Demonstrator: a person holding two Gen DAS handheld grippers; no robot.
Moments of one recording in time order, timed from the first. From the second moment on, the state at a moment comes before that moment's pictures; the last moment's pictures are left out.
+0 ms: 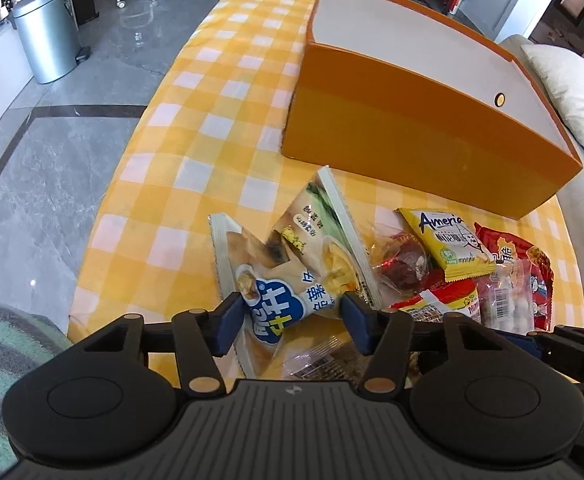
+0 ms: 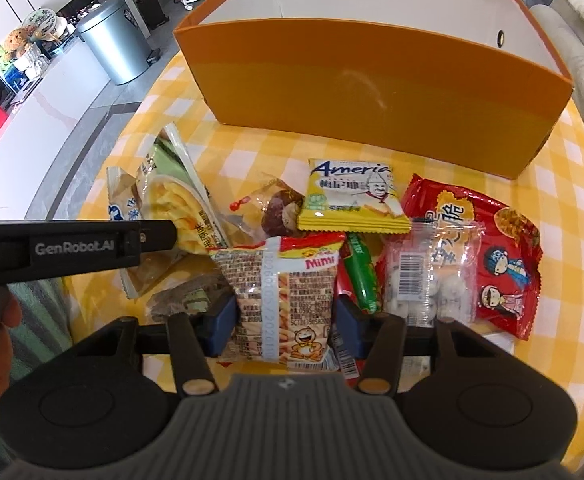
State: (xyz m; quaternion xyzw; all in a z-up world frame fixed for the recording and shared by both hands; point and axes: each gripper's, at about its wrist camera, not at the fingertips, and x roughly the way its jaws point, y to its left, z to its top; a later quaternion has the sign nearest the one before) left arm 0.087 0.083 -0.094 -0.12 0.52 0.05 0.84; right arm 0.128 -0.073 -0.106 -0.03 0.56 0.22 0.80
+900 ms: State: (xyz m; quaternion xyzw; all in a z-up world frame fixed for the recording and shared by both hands) left arm 0.065 0.062 -0.062 -0.08 0.47 0.06 0.88; right arm 0.106 -0.102 -0.072 -0.01 0.51 0.25 0.82
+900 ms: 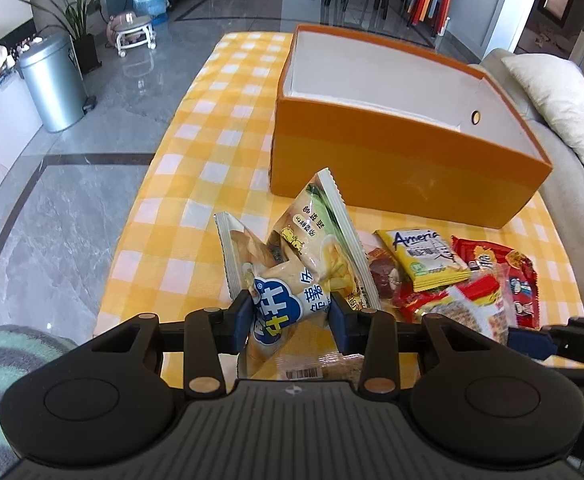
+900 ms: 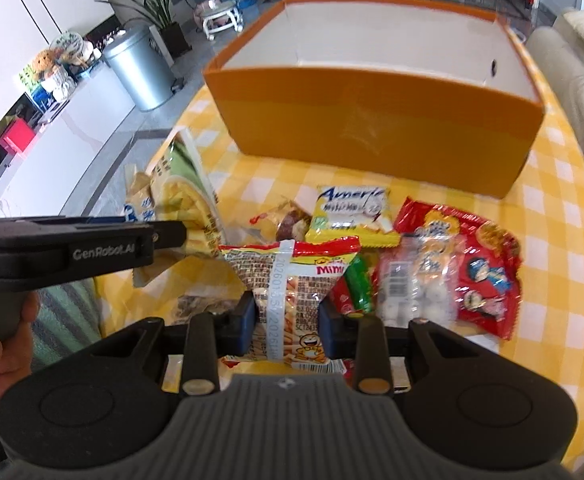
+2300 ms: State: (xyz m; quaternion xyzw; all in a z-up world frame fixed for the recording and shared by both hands) left arm 0.149 0.023 0.026 0.02 0.37 0.00 0.93; right arm 0.196 -0.149 0.030 -0.01 0.39 0.18 0.91
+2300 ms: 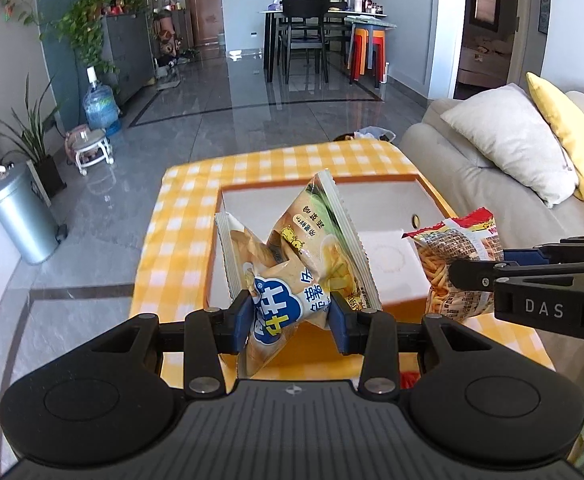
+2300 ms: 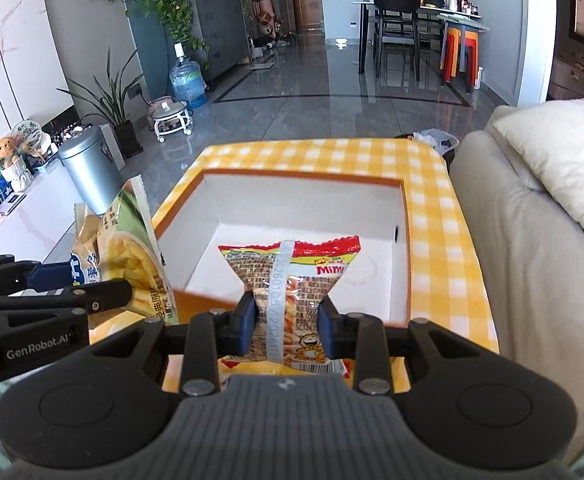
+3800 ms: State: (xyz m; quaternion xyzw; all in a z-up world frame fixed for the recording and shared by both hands) left arm 0.296 0.022 -0.080 0.15 0.56 -0.01 0.81; right arm 0.355 -0.081 -0.103 -0.01 0.59 0.18 0.79
